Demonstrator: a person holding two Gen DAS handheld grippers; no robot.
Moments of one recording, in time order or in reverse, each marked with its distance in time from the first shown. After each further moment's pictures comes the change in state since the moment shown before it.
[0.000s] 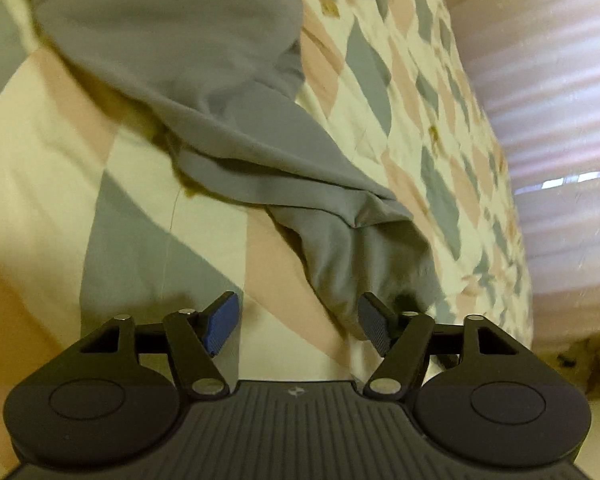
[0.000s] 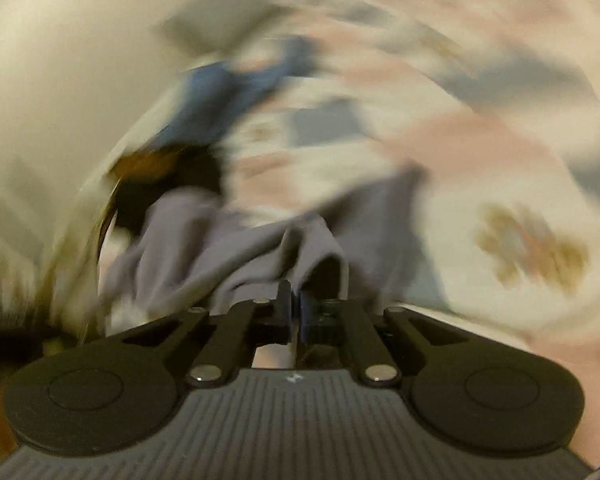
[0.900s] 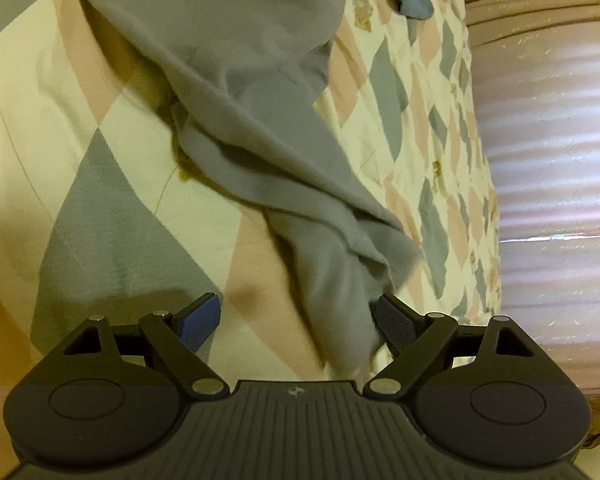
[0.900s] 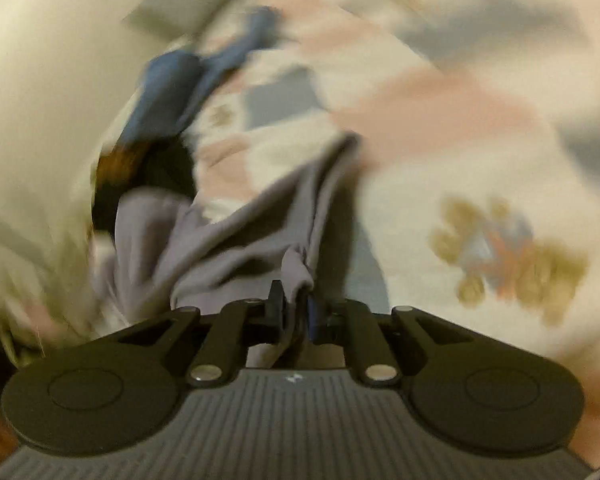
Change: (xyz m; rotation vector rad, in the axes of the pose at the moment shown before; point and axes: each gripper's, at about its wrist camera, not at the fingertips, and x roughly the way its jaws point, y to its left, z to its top) left arm 0.026 0.017 -0.002 -0.163 -0.030 -0.072; right arm 0.022 -0.062 0.014 0.115 0.077 0.000
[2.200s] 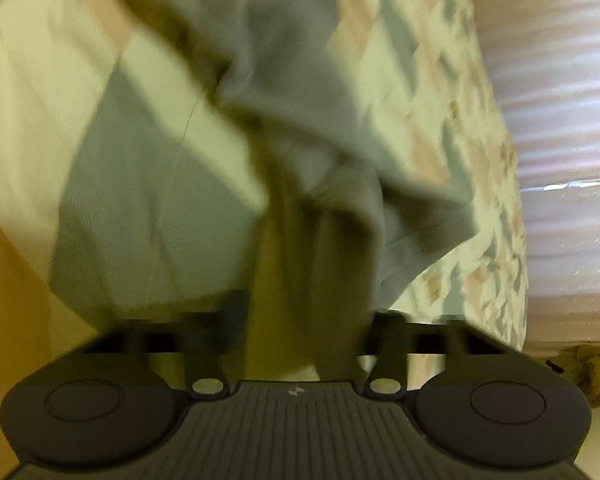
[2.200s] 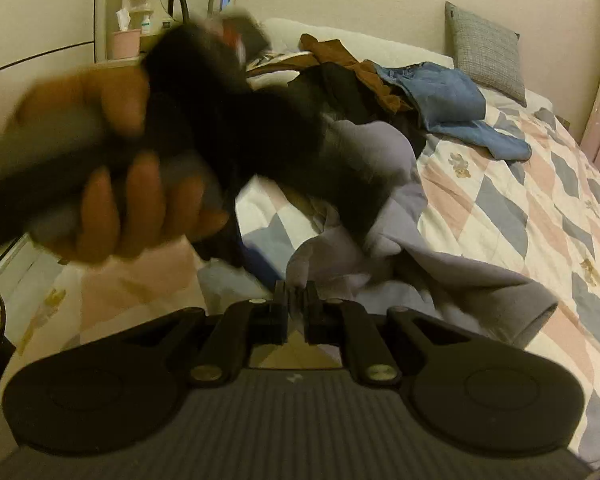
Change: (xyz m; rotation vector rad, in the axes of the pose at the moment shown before) left arm 0.023 0.023 -0.033 0.075 0.117 0.055; right arm -0.031 0.183 -0.120 -0.956 0.047 0.027
